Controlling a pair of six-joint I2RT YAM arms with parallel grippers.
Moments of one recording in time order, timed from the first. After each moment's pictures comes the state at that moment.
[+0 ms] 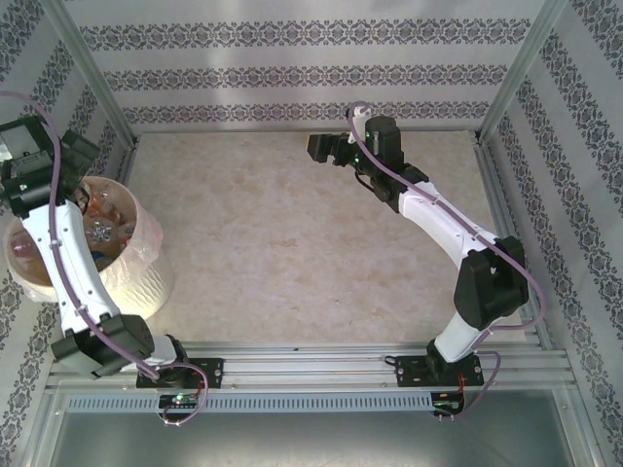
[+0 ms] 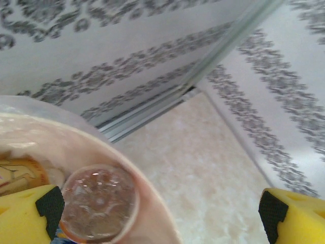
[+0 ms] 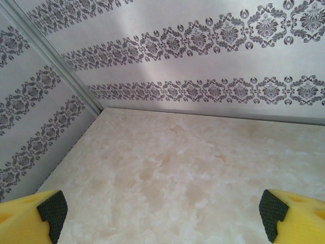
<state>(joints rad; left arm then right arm) 0.51 1.34 1.73 -0.99 -0.05 -0.58 0.42 1.66 1.39 0.00 -0.22 0.38</state>
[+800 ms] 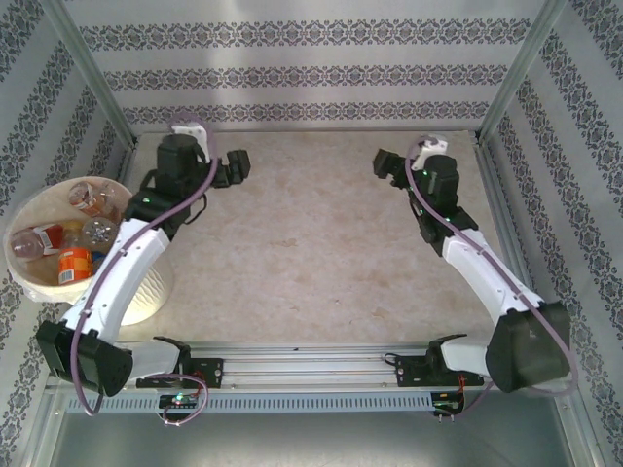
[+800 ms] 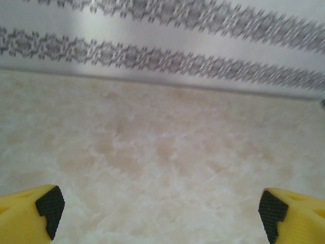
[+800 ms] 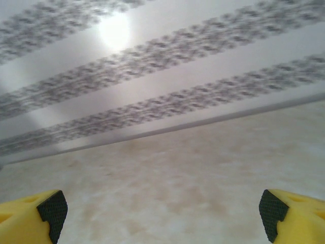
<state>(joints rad) -0.25 1.27 1.24 -0.45 -0.06 -0.29 0.19 1.24 0.90 0.11 0.06 0.39</state>
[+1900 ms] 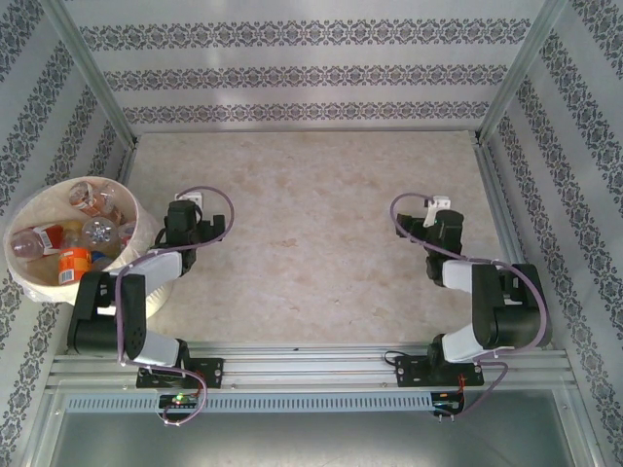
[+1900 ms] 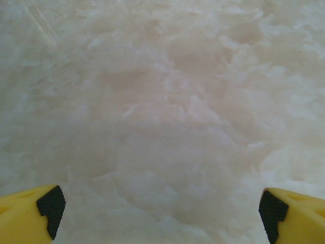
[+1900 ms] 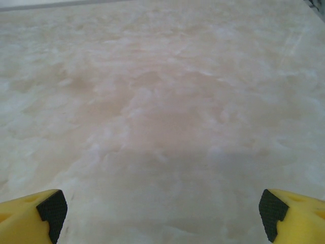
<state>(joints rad) -0.02 1.45 0.58 0.23 -0.13 -0.05 -0.02 1.49 0.40 0.63 -0.05 0.07</state>
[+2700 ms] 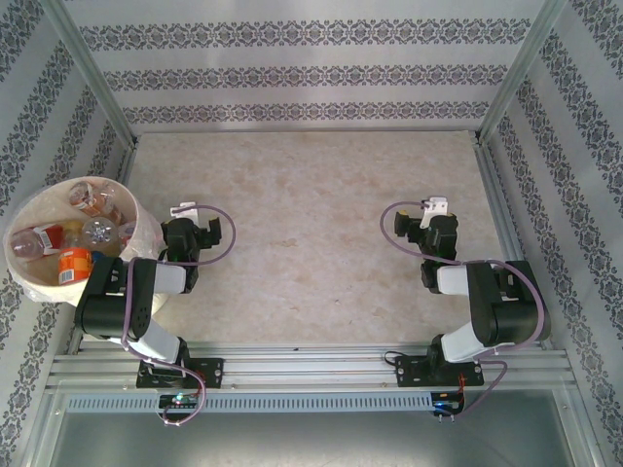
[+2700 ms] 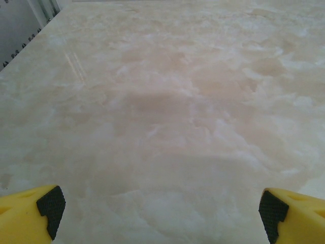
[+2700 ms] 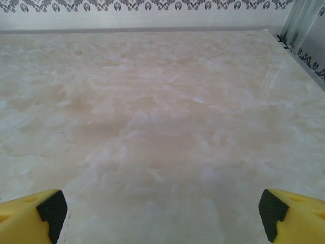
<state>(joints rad) -0.01 1.56 0.39 0.73 -0.22 -0.04 0.02 1.51 0.37 0.78 0.07 0.04</state>
